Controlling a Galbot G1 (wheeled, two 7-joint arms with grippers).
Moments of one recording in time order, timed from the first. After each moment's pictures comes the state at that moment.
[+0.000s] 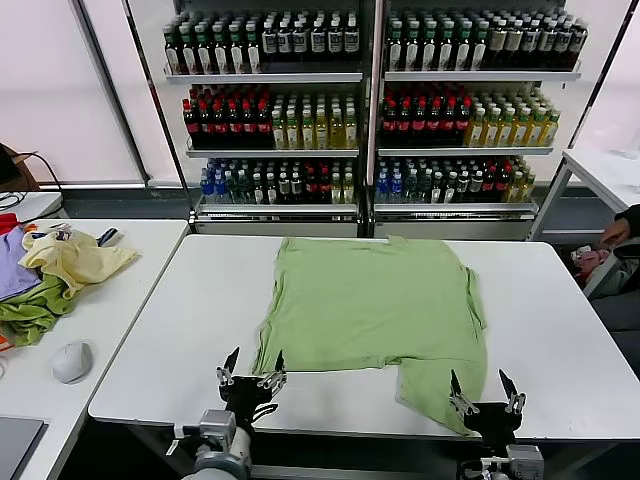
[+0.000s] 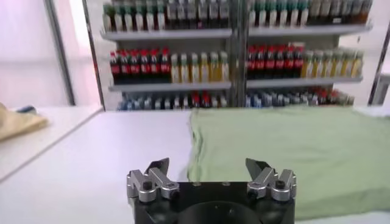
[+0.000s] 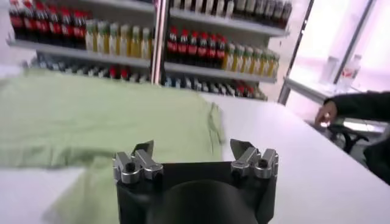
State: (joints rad) left arm 1.41 -1.35 -0.19 -2.10 -0.16 0.48 -0.37; right arm -1.75 1.34 0.55 2.21 0.08 -0.35 0.19
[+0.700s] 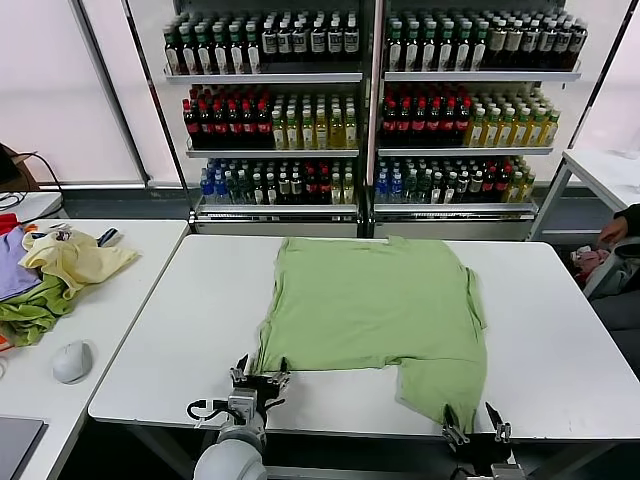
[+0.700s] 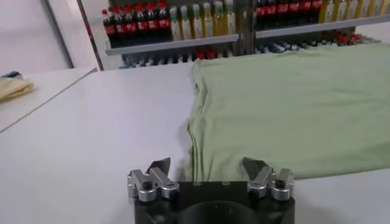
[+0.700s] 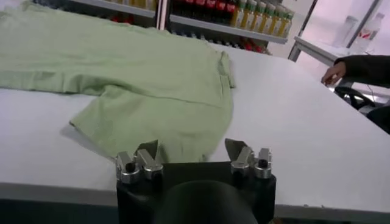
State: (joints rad) left arm 1.30 -1.34 -0.16 -1.94 -0.23 0.56 -0.42; right arm -1.77 1.33 0.54 2.18 0.11 -0.38 0.19
